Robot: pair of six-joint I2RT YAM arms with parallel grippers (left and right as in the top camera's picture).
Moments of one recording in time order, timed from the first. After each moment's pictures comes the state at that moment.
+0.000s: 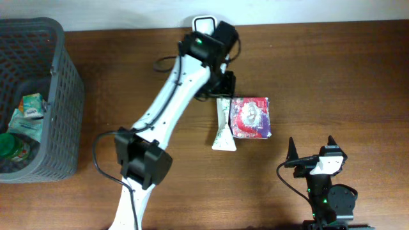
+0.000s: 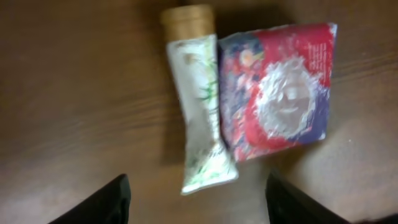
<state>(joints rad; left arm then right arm) -0.56 2.30 2.45 -1.55 0.12 -0.39 -0.04 0.01 0.01 -0.08 -0.02 -0.02</state>
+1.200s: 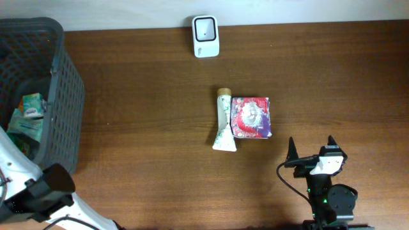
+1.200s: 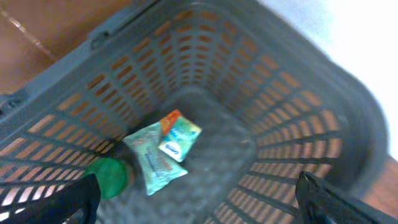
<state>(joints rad) 0.54 1.99 2.58 -1.43 -0.10 -0.24 -0.04 0.01 0.01 -0.08 -0.02 -0.02</state>
